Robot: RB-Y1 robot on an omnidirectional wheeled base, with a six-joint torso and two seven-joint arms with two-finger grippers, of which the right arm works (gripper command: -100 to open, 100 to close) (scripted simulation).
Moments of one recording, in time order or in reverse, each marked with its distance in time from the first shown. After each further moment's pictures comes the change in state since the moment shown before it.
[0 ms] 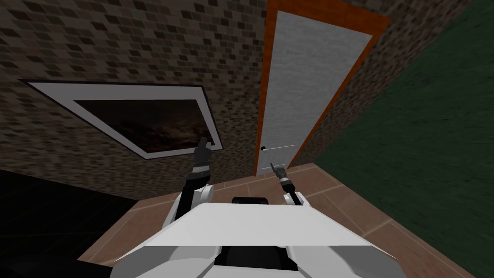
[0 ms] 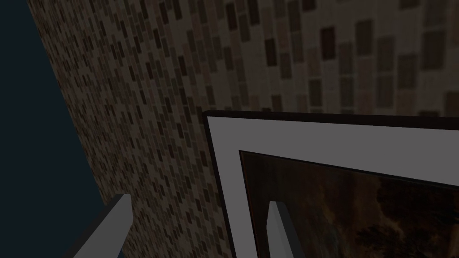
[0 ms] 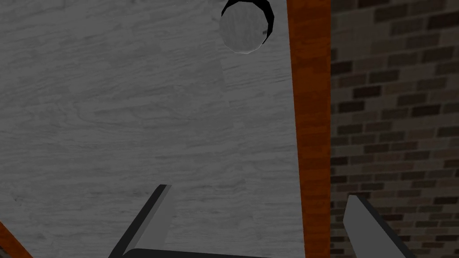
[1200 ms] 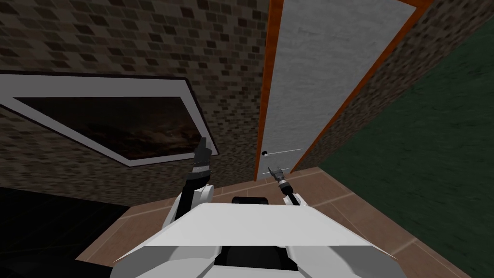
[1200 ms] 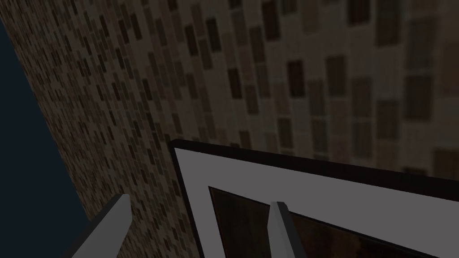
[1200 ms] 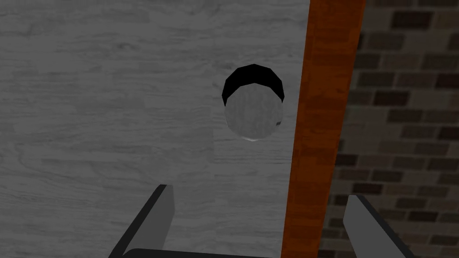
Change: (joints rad) arm -0.088 -0.010 -0.020 0.247 0.083 -0.075 0.184
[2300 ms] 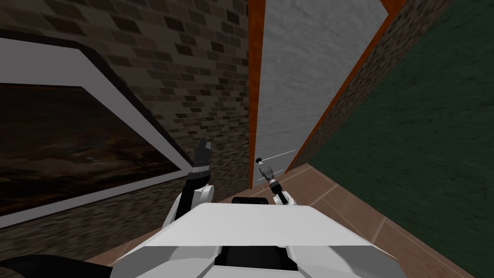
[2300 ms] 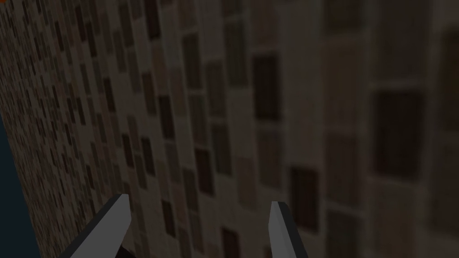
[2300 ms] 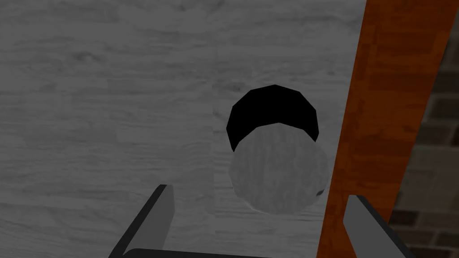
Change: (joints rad) arm -0.005 0.095 0.151 -0.023 -0.022 0.052 0.099
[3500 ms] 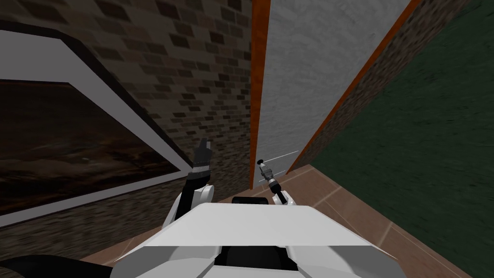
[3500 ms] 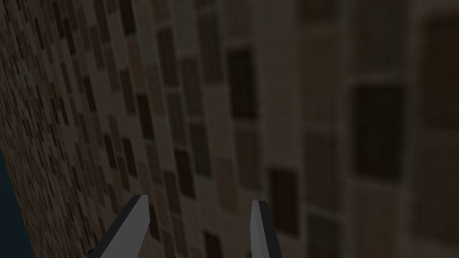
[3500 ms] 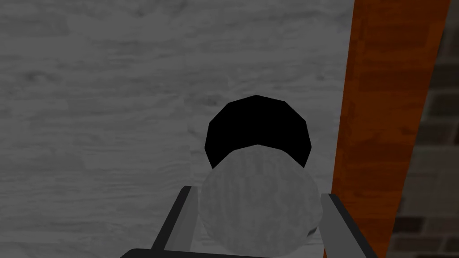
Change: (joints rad) arm 0.005 0.004 0.023 -0.022 -0.012 0.011 -0.053
